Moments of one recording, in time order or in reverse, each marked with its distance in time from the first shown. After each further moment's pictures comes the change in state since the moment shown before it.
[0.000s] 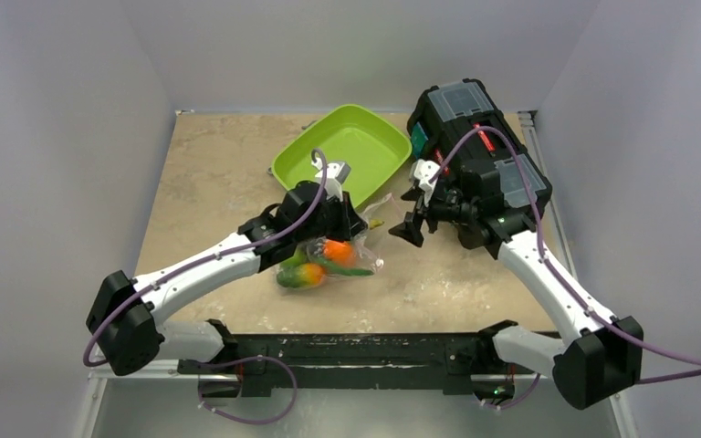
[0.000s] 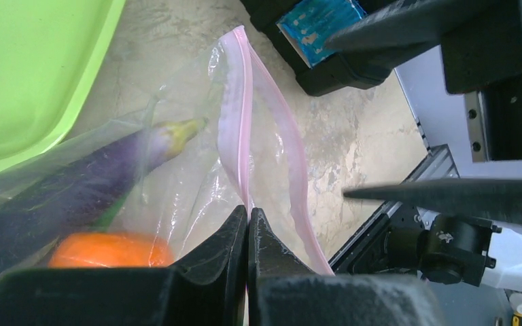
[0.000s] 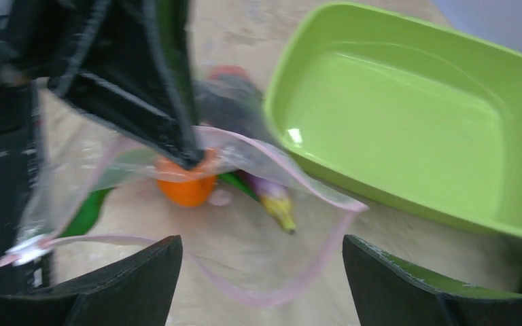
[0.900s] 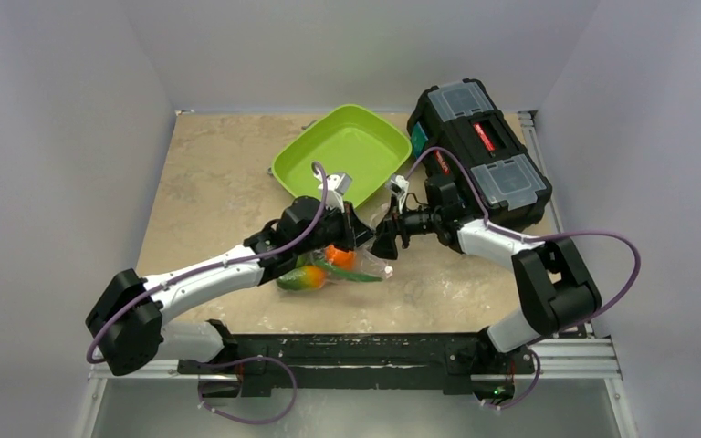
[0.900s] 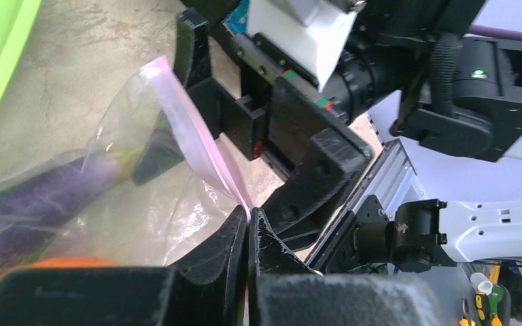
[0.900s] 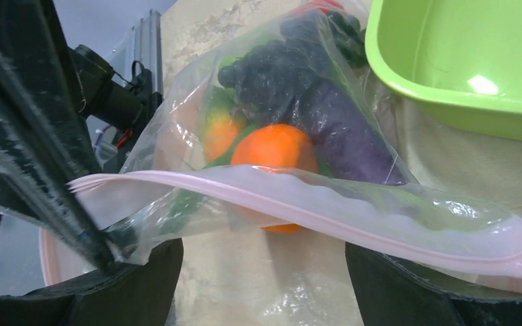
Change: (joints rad) left arm -0.023 -0.002 -0.171 0.303 0.086 -0.063; right arm 0.061 0.403 -0.159 0.452 -0.345 0.443
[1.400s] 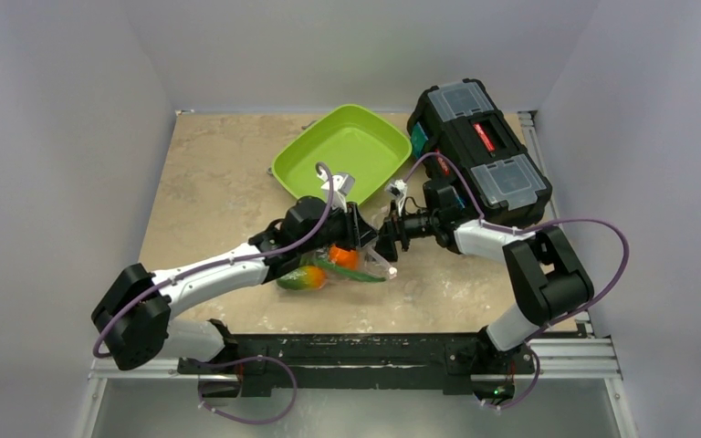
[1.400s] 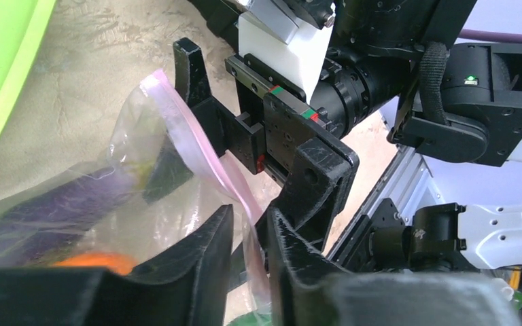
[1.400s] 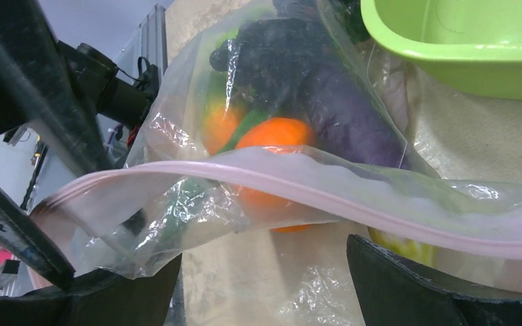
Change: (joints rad) left arm -0.014 0.040 -0.007 0.054 -0.011 0.016; right arm 0.000 0.073 -0.032 0.079 -0.038 0.081
